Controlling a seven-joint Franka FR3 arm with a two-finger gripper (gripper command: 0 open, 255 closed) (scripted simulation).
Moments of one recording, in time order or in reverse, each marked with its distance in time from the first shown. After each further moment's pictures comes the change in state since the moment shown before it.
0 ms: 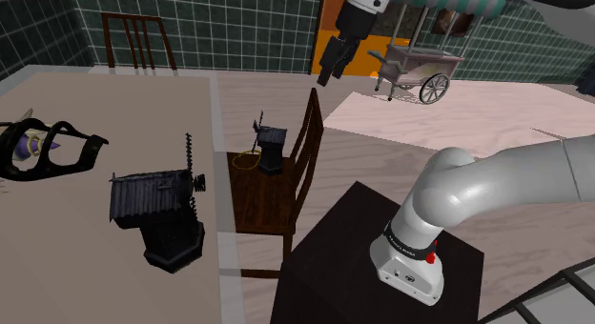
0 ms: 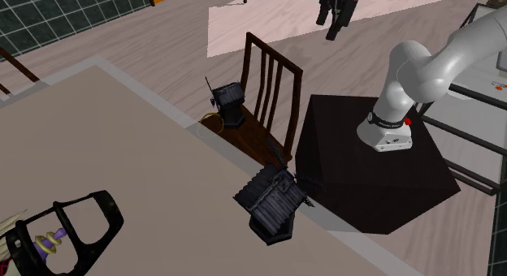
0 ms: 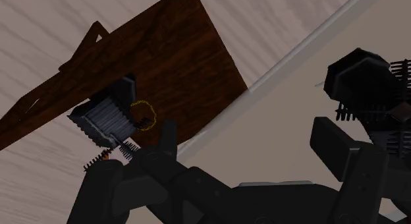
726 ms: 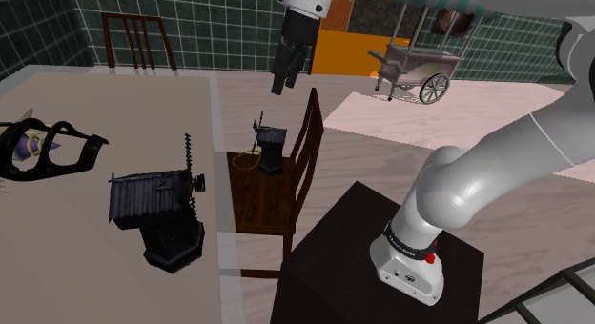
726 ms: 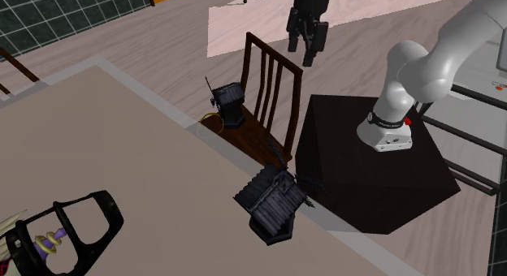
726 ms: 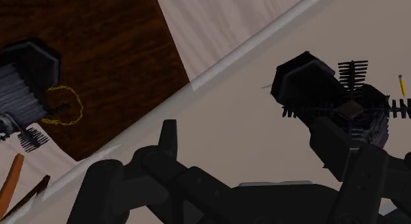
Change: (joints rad) arm 0.101 0.317 0.037 0.157 0.109 0.071 -0.083
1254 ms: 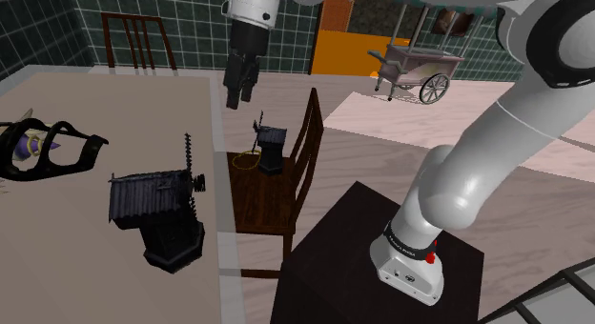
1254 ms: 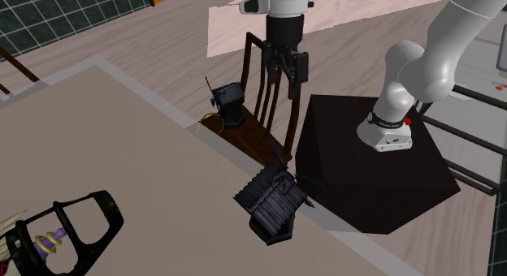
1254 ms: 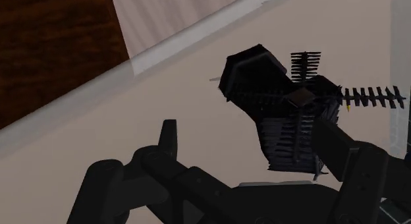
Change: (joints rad) arm 0.082 0.280 0.055 0.194 0.086 0.013 -0.062
